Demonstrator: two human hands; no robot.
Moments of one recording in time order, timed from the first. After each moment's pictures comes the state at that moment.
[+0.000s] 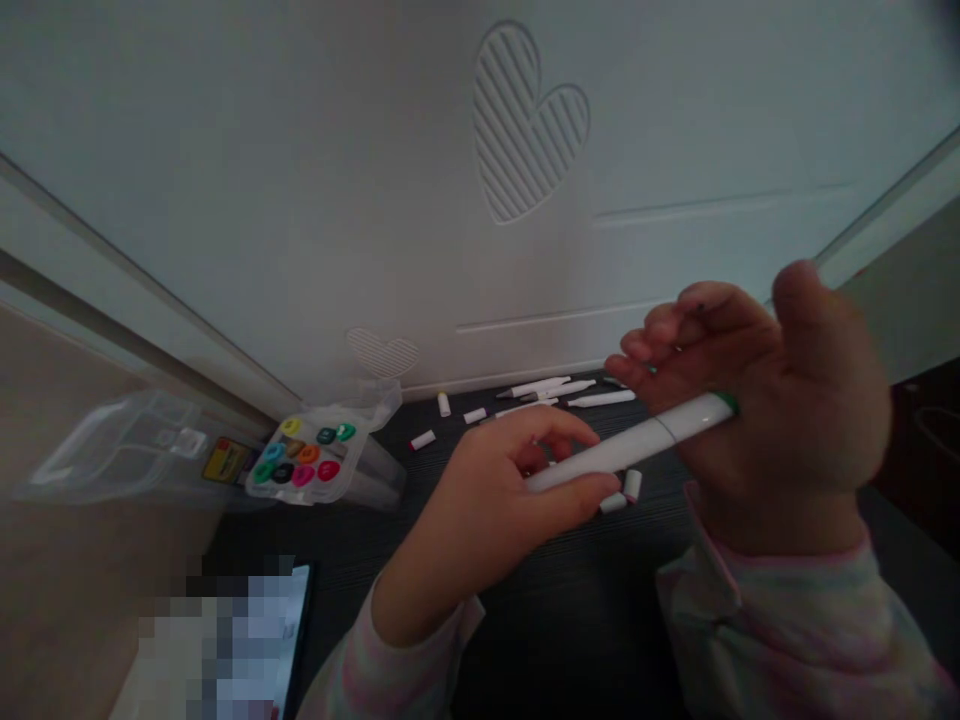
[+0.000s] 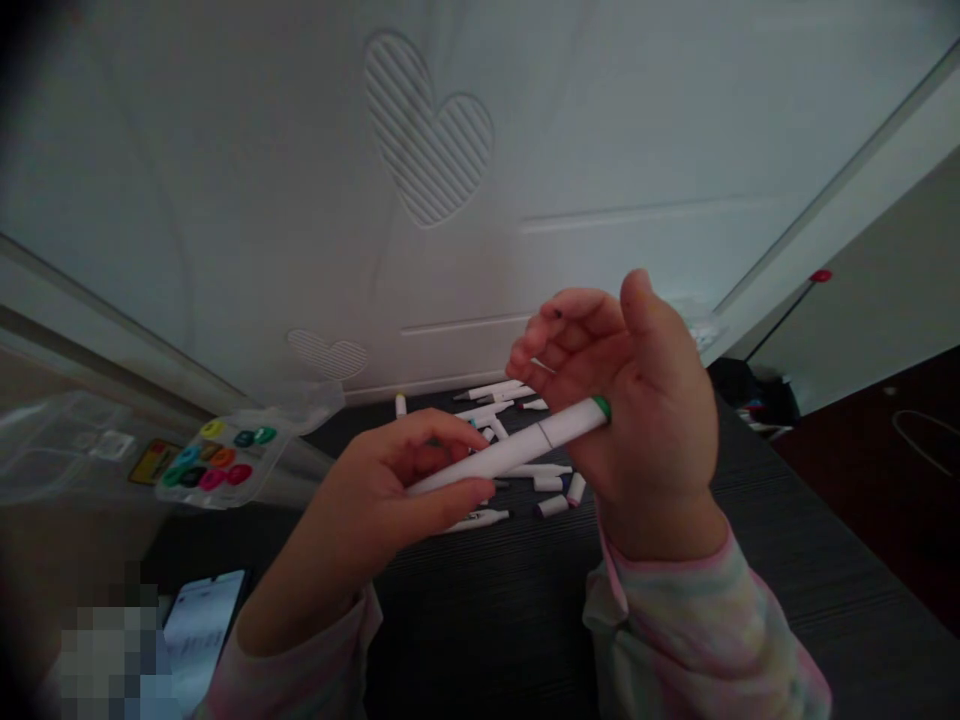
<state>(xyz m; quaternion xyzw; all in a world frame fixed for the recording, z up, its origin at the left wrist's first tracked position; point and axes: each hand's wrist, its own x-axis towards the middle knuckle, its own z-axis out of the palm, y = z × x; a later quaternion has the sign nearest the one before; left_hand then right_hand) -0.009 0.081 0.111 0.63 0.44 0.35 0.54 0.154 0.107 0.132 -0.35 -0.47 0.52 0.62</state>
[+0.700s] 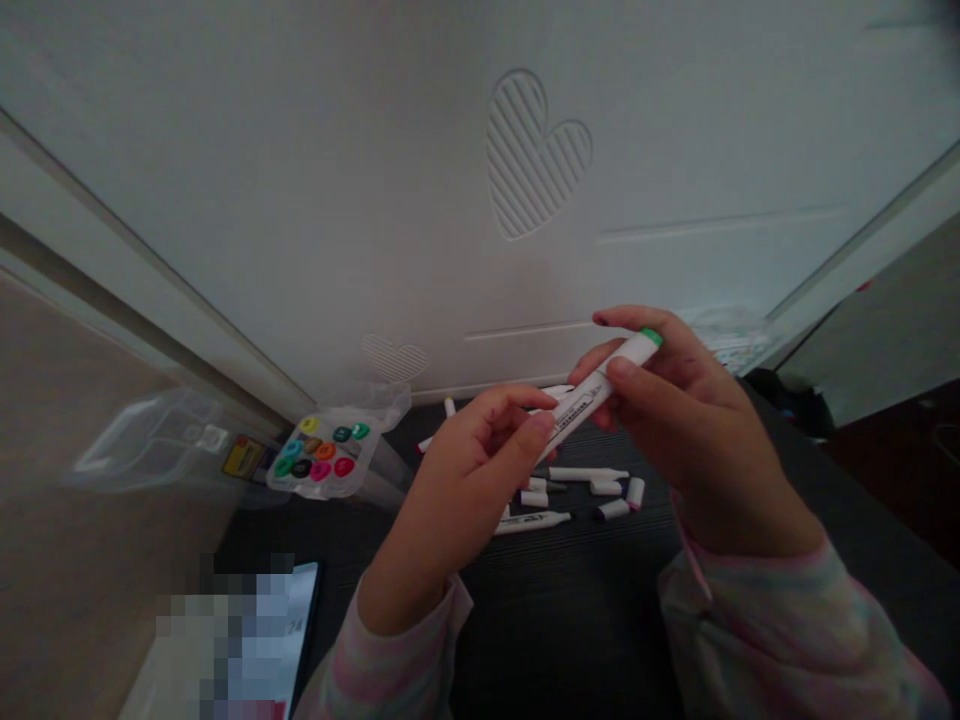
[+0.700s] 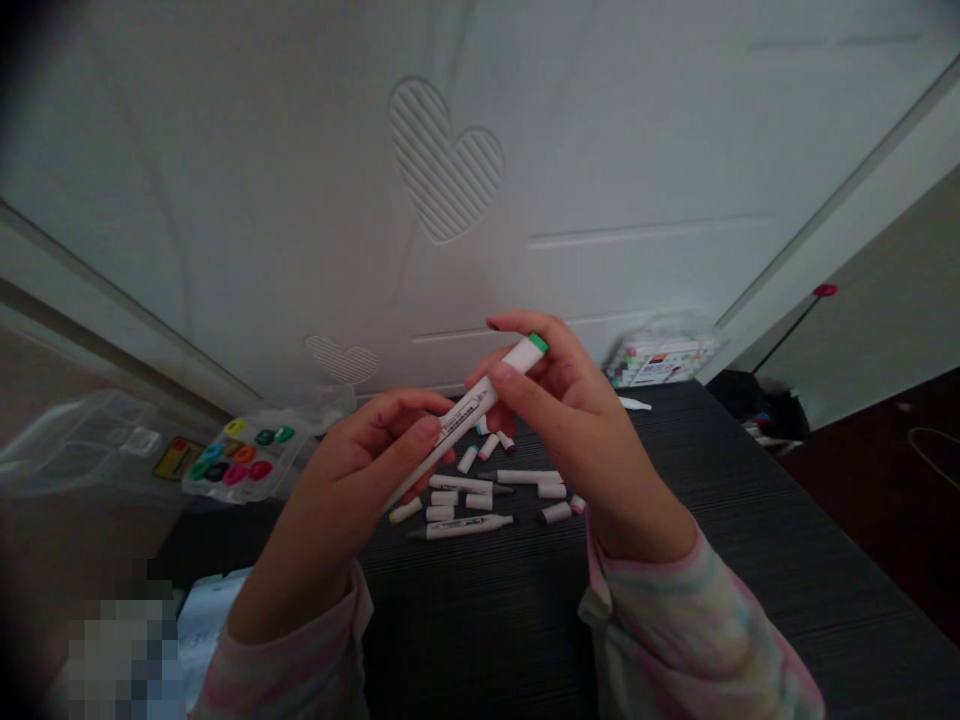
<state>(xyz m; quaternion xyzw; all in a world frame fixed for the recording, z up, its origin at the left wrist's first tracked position) -0.019 0.083 0.111 0.57 0.42 0.44 0.55 0.143 0.106 0.118 -0.39 -0.60 0.48 0.52</state>
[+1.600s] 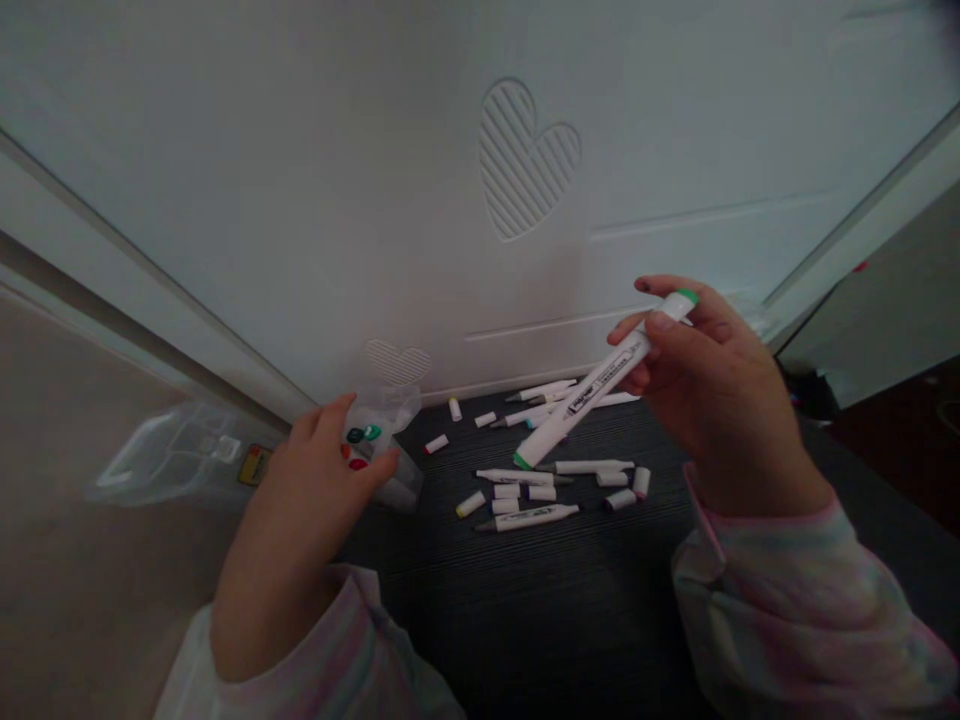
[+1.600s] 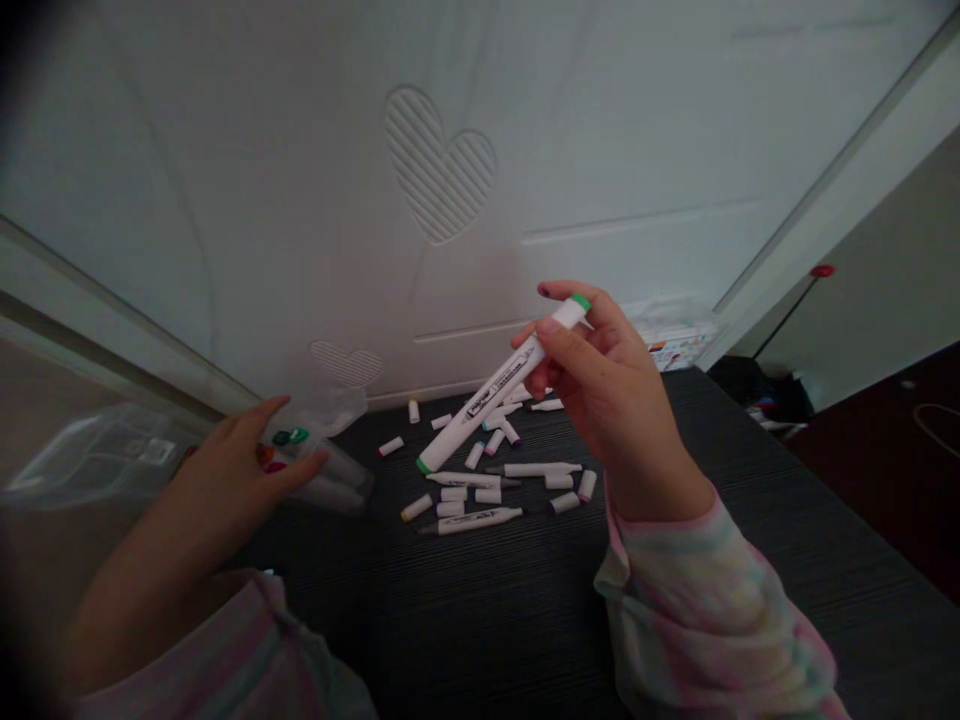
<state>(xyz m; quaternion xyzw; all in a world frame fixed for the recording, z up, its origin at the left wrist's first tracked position) -0.116 0.087 0.115 0.63 0.77 0.08 0.05 0.151 0.122 0.118 -0.35 -0.49 0.48 0.64</state>
